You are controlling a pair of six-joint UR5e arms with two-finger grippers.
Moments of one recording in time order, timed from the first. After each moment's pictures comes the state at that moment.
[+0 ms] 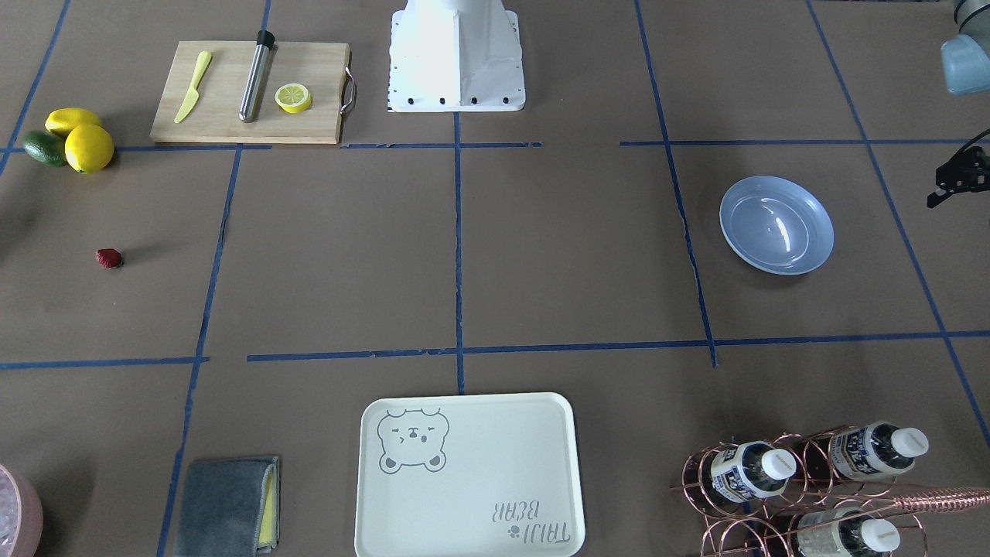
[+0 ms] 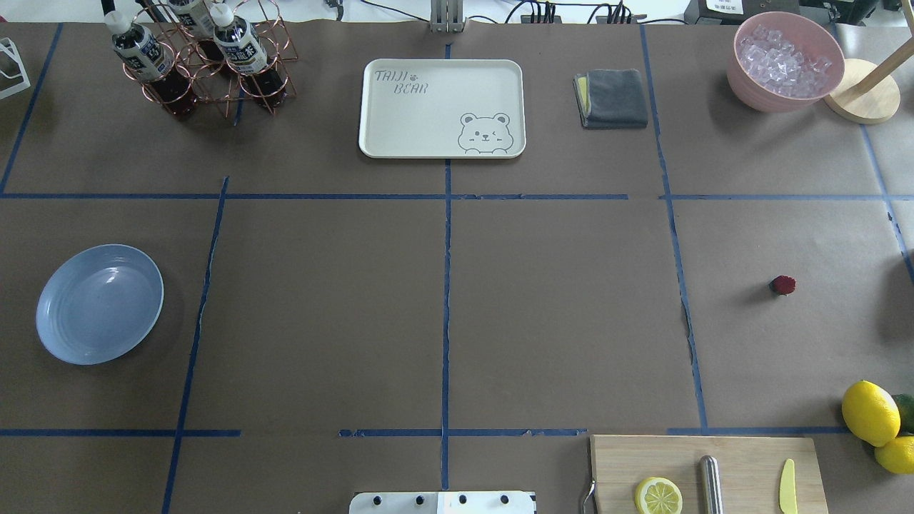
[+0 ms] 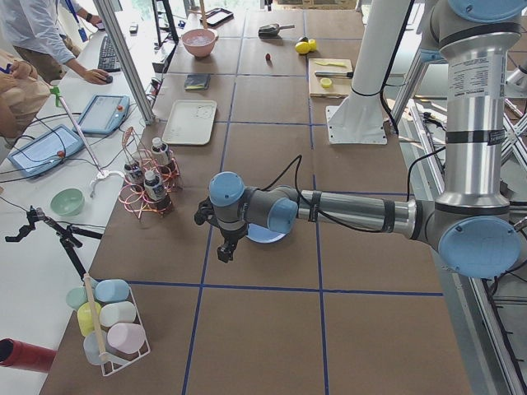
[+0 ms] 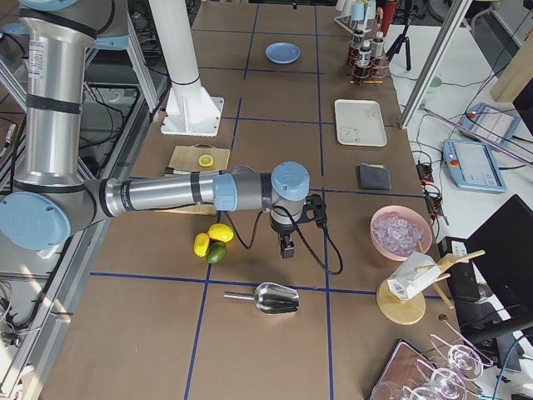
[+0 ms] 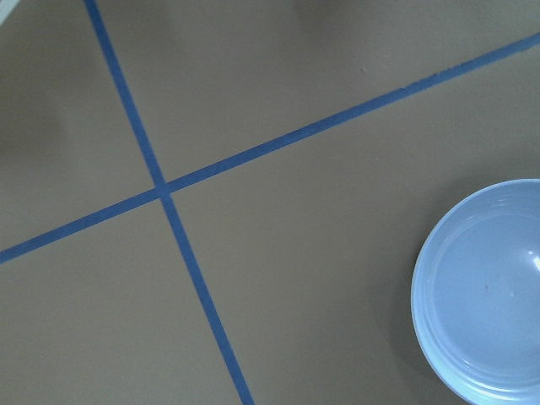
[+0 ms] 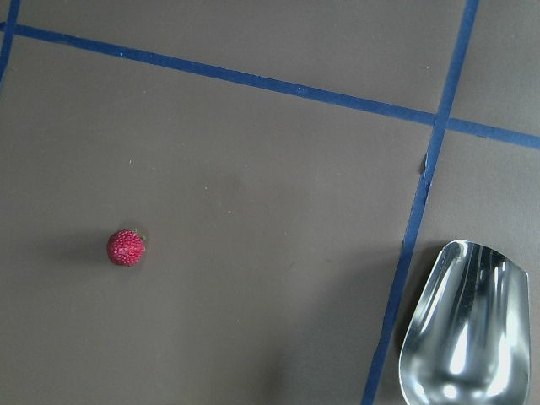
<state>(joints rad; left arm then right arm) -1.31 -1.50 -1.65 -1.86 -2.37 0.02 1.46 -1.71 1.86 -1.63 2.42 -0.08</state>
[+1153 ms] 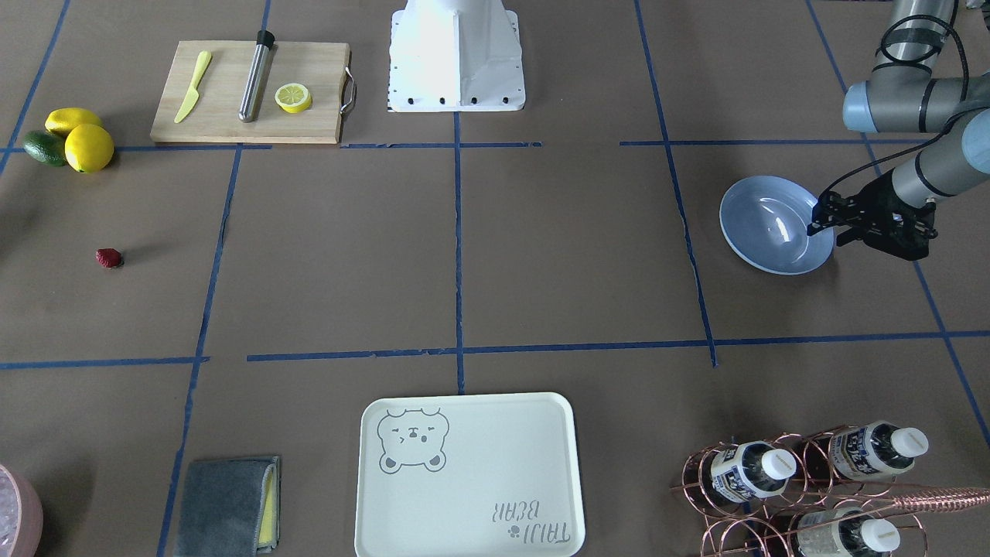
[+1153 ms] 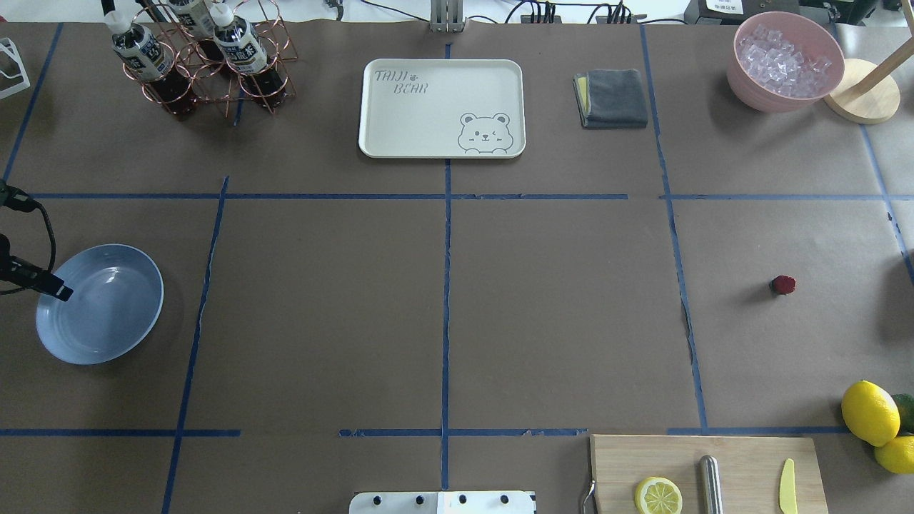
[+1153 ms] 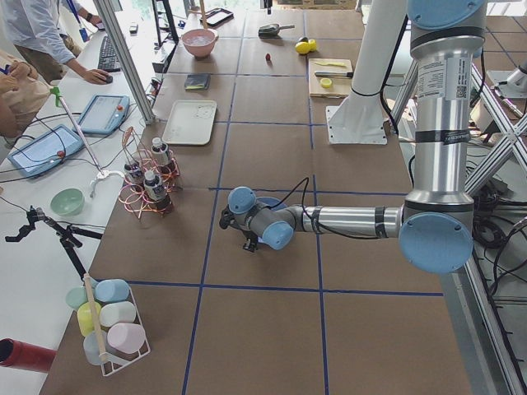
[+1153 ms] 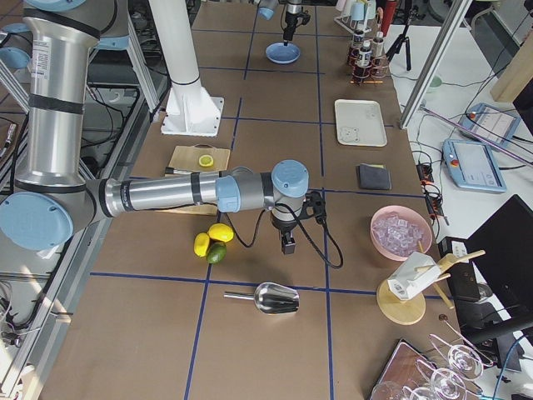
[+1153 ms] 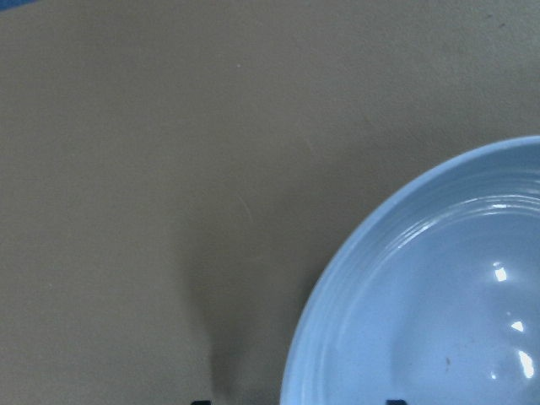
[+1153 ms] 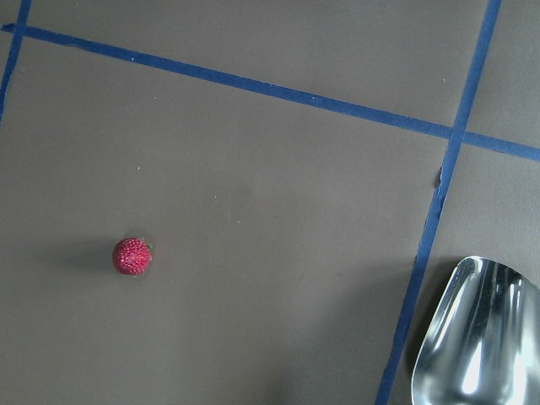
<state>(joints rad) -1.02 -1.52 -1.50 -2.18 -2.37 -0.39 1.43 -1.72 1.86 -1.56 2.41 -0.05</state>
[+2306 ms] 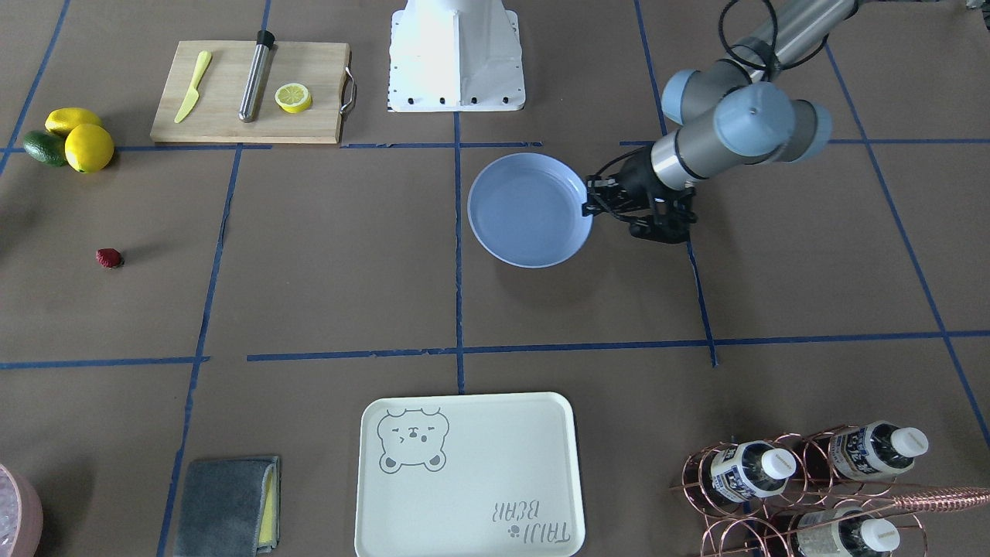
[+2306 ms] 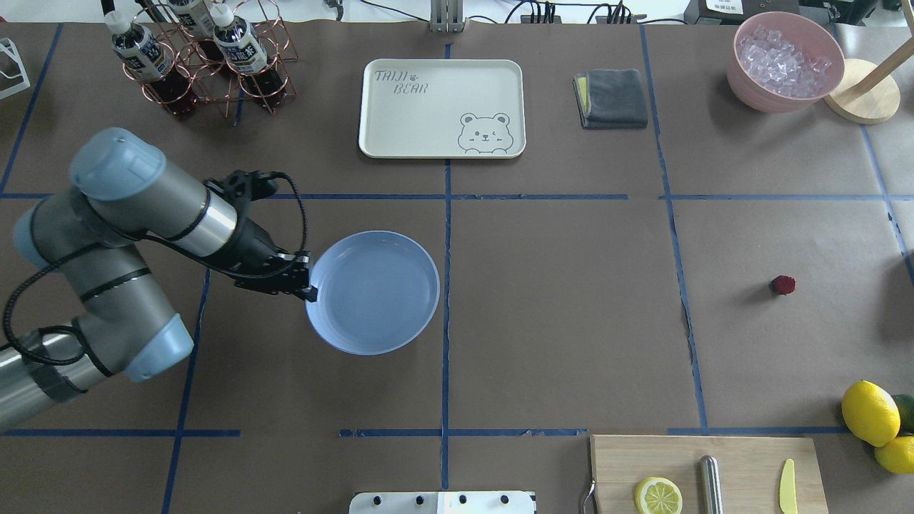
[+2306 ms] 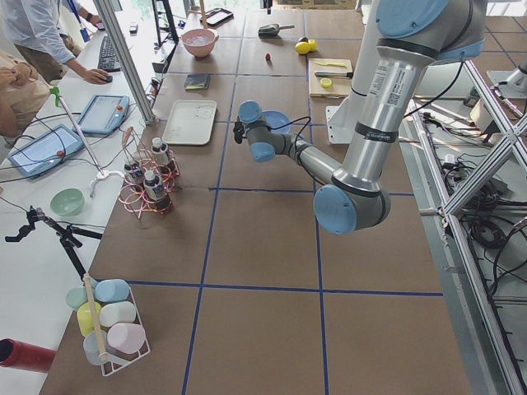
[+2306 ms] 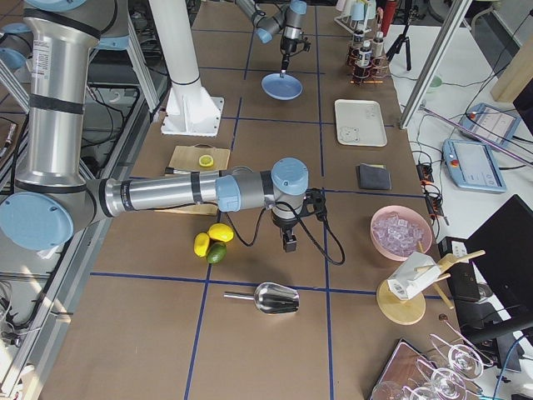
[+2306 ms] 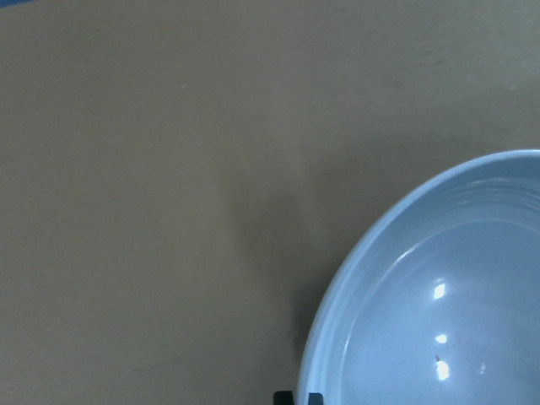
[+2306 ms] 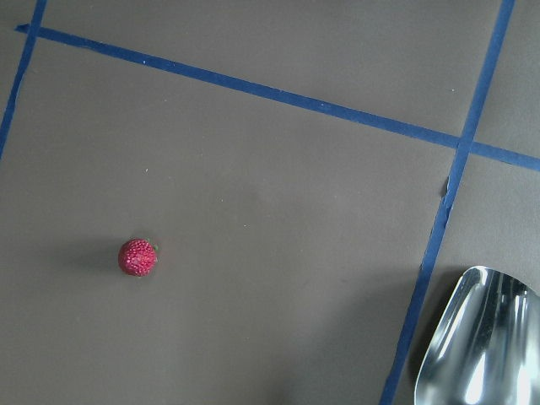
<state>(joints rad) -0.63 -1.98 -1.63 -2.24 -2.32 -1.37 1.43 -1.73 1.86 -1.53 2.42 -0.05</state>
